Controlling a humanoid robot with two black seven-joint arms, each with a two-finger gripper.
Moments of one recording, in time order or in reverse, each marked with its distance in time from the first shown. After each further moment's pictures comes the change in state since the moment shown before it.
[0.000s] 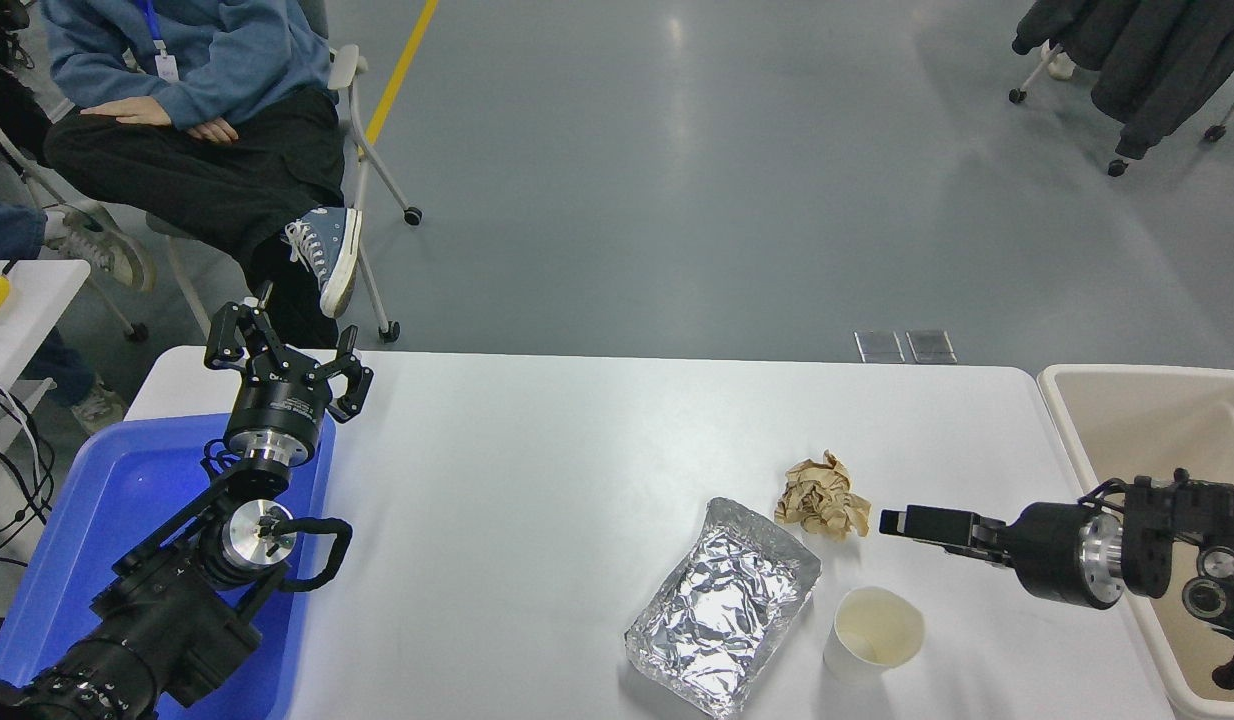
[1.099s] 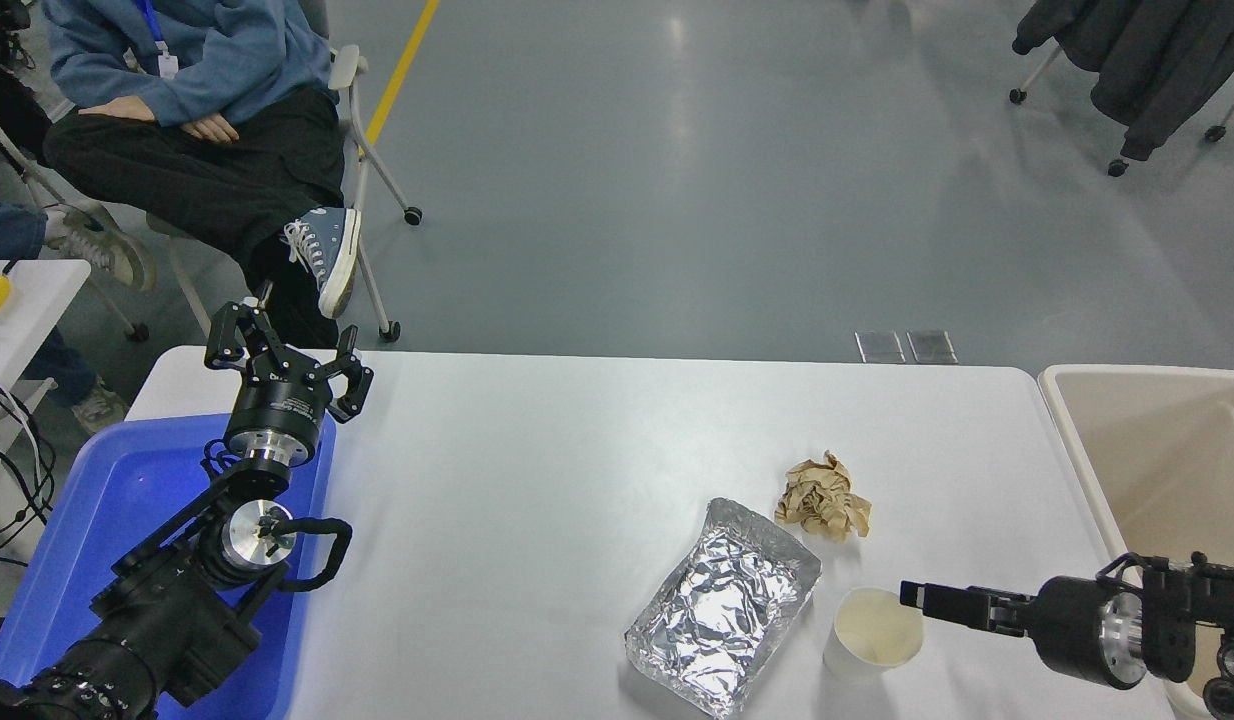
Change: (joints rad) left arm 0.000 0.000 0.000 0.000 0.000 0.000 0.000; right arm -0.134 -0.026 0.011 0.061 -0.101 -0.138 0.007
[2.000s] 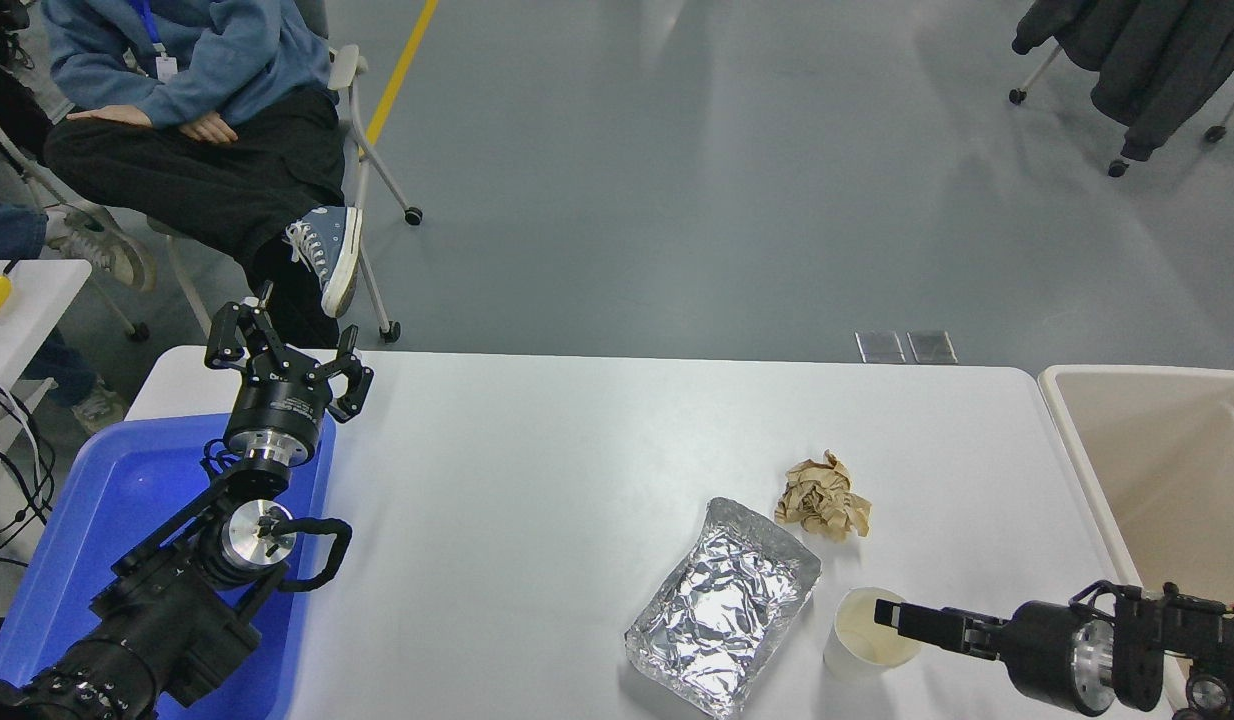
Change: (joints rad) left arm -0.001 0.000 0.001 0.000 0.000 0.000 0.000; right arm -0.090 0.096 0.020 -0.071 -0.011 -0.068 0.023
